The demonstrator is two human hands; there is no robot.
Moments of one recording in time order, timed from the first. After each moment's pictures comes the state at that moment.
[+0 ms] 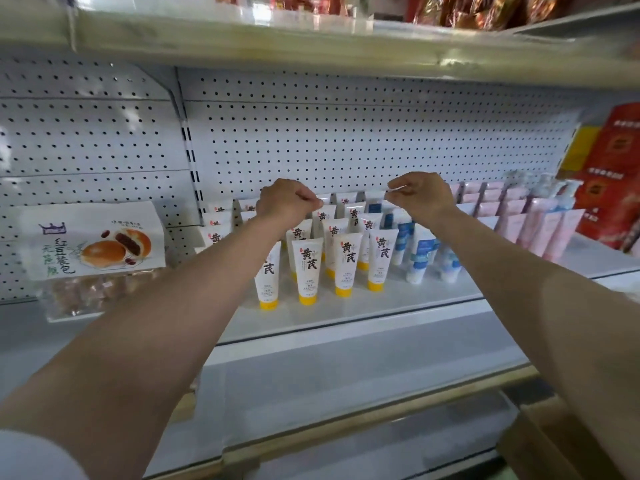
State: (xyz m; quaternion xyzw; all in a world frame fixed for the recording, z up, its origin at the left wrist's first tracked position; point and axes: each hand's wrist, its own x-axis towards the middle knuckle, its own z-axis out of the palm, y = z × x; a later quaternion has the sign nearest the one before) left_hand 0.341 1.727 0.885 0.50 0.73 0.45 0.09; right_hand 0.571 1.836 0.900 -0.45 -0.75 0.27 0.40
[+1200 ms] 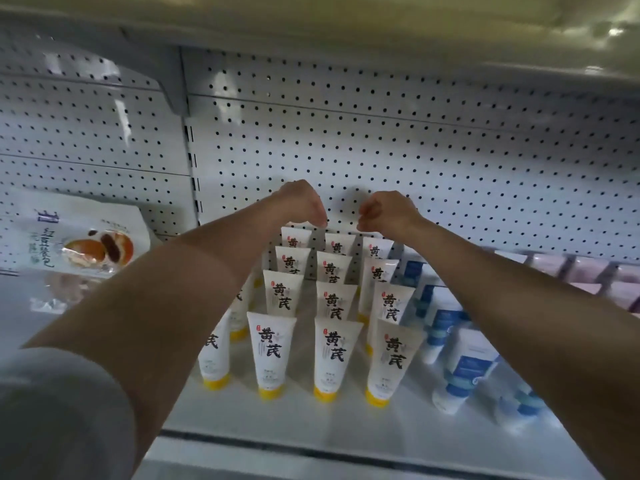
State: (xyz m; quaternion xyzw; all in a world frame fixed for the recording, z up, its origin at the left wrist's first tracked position) left_hand 0.247 1.912 0.894 0.46 0.84 0.26 0.11; right_hand 0.417 2.040 0.890 -0.28 -0.91 0.25 0.20
